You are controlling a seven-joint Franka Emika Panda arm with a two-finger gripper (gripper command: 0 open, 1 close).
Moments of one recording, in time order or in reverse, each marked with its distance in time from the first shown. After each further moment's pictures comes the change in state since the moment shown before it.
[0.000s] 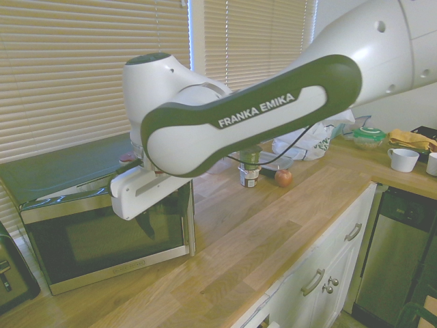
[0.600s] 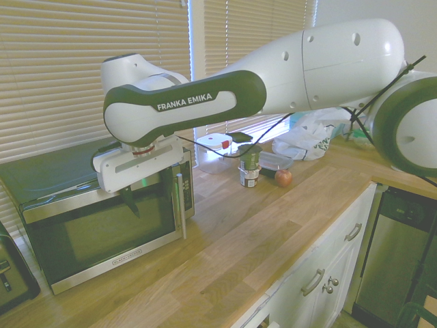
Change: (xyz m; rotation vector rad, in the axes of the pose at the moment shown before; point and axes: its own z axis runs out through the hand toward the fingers) arm 0.094 -0.049 0.017 -0.046 -0.046 0.118
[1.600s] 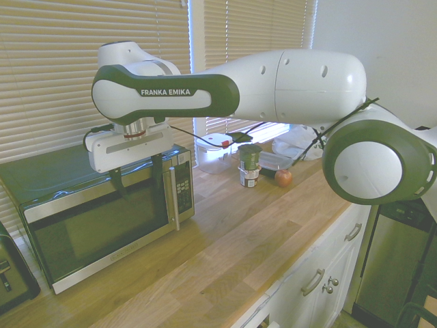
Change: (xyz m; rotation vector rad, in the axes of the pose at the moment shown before) arm 0.036 -0.025 -0.012 0.020 -0.056 0.008
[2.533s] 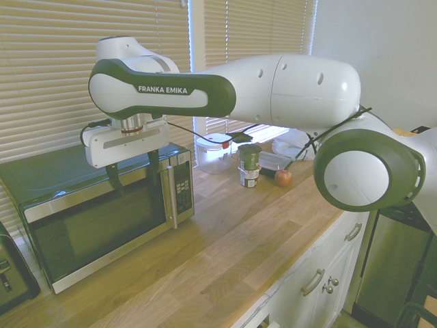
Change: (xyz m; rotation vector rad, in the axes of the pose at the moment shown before) arm 0.005 -0.005 -0.009 0.024 -0.006 -0.028
